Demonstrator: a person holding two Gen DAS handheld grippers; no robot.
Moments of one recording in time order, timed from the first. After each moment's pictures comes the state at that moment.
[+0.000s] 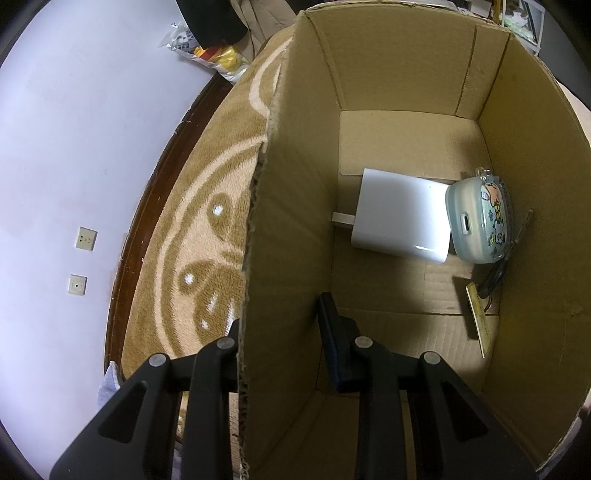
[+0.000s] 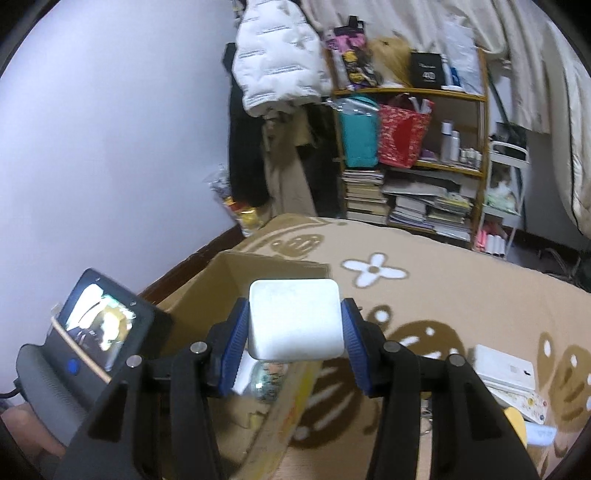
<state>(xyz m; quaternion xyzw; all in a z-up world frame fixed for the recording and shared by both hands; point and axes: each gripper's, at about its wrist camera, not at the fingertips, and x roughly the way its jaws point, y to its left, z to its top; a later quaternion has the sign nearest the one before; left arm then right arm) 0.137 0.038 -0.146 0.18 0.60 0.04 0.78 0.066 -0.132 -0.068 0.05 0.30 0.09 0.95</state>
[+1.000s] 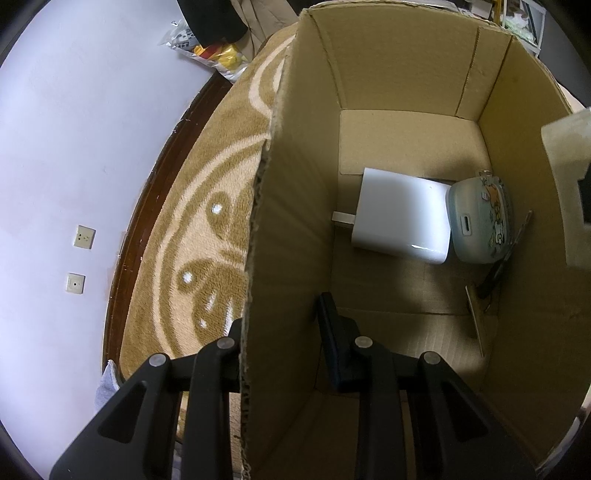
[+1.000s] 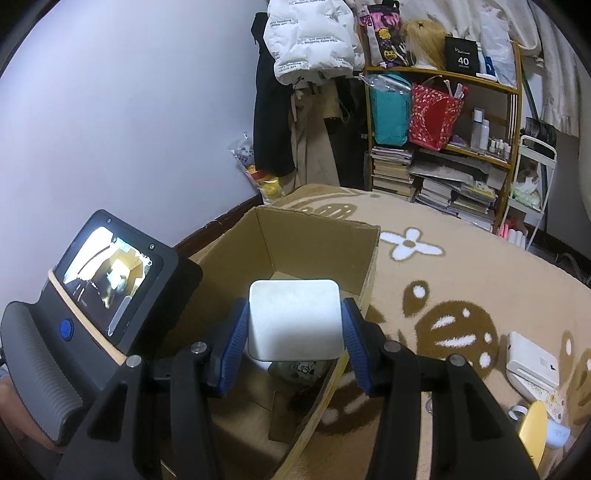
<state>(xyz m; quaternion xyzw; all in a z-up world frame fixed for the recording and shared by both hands) 0.140 0.043 -0.145 0.18 0.60 0.04 0.78 0.067 -0.110 -0.091 0.03 0.34 0.12 0.93</state>
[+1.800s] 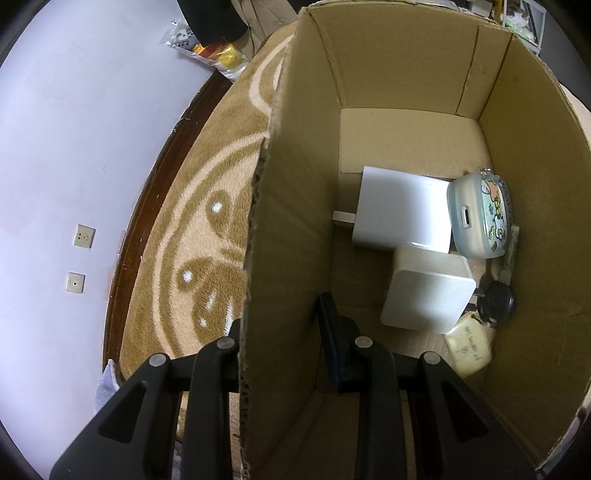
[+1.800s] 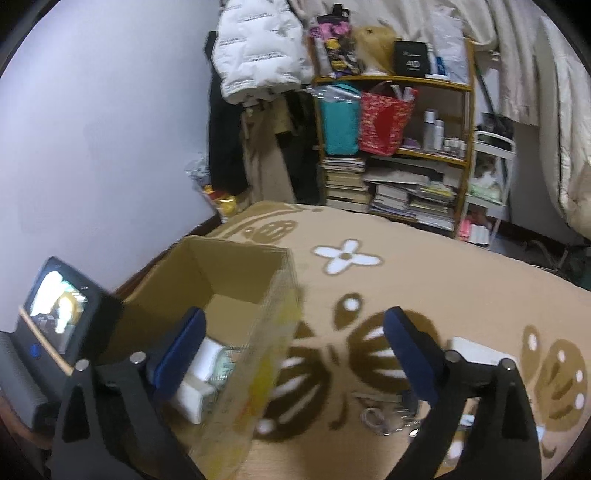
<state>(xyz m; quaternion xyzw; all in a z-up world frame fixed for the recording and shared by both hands) 0.141 0.039 -0.146 0.18 0.61 0.04 0.77 0.074 -0.174 -0.084 0.05 0.32 0.02 0.95</state>
